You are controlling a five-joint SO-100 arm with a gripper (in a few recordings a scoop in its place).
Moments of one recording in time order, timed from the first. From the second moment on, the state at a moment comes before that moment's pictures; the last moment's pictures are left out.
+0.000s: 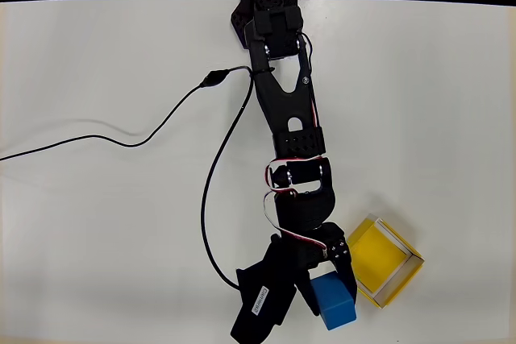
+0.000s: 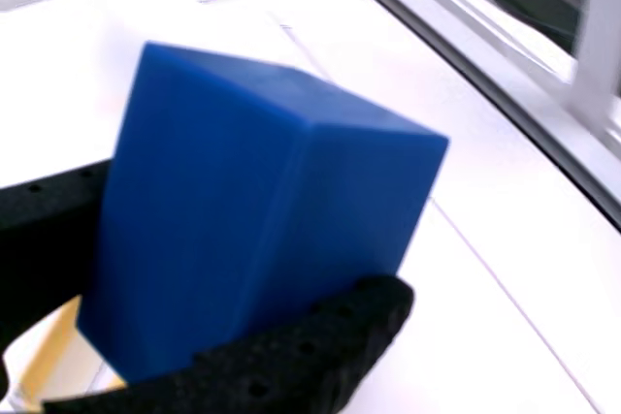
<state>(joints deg) -17.8 80.2 80.5 9.5 -95.8</state>
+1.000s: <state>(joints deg) -27.8 59.3 71.5 11.6 -84.7</state>
